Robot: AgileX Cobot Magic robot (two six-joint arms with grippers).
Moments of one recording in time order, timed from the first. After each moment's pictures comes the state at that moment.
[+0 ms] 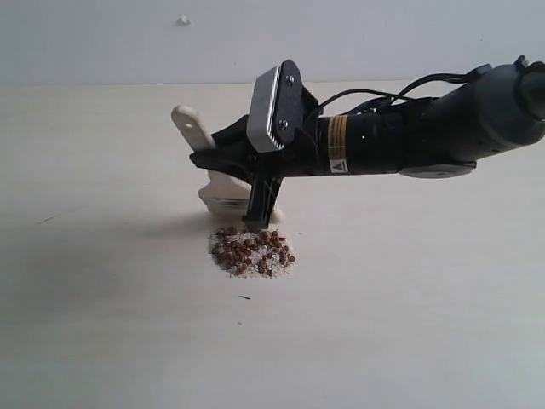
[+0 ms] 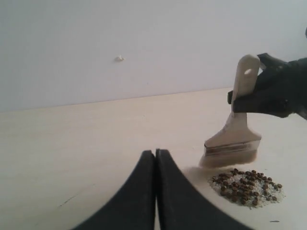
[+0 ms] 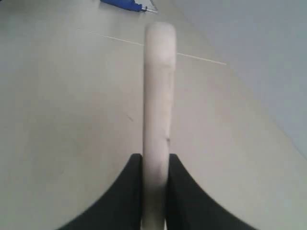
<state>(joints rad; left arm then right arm) -0.52 0.07 0.00 -0.01 0.11 -0.06 0.47 2.00 -1.01 -1.12 -0.93 0.34</state>
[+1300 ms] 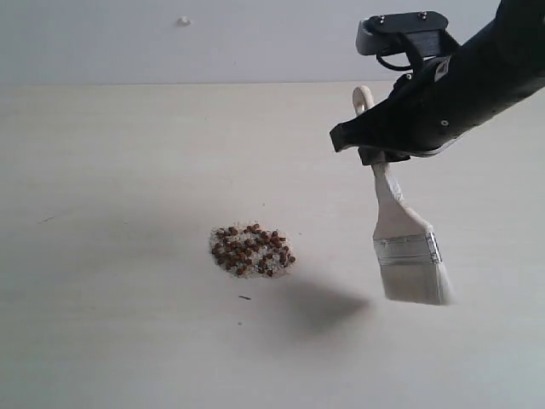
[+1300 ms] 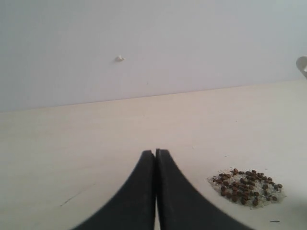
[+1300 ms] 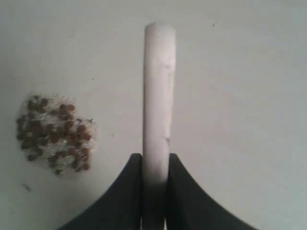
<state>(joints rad) -0.52 0.07 0.00 -0.01 0.11 -0.06 0.41 1.57 -1.01 0.22 0.56 -0.08</state>
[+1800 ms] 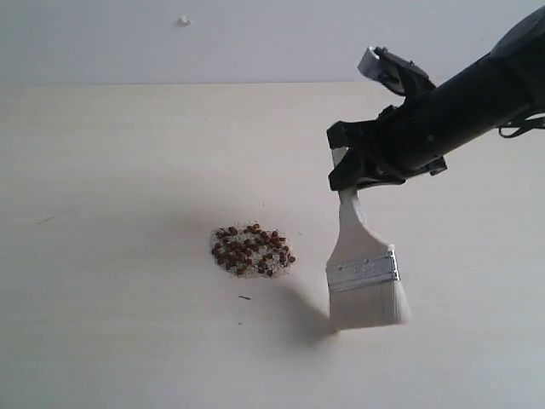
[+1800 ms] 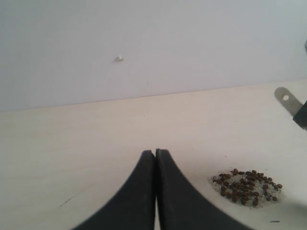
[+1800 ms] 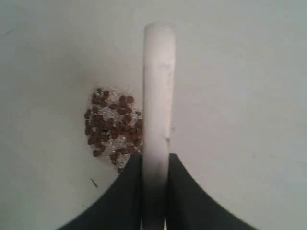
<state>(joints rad) -0.52 0.07 0.00 -0.01 0.11 -0.06 0.24 1.82 -1.04 0.94 0.74 -0.67</state>
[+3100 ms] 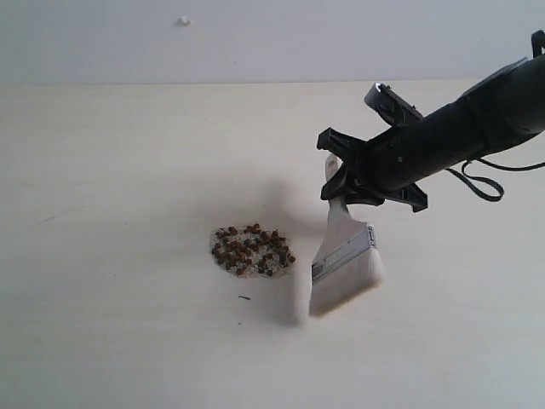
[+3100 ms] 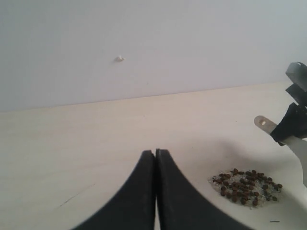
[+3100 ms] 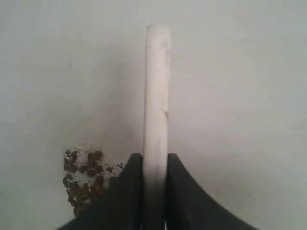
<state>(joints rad) -0.52 0.07 0.00 -0.01 0.11 -0.06 0.23 1.99 -1.04 1.21 0.60 -0.60</state>
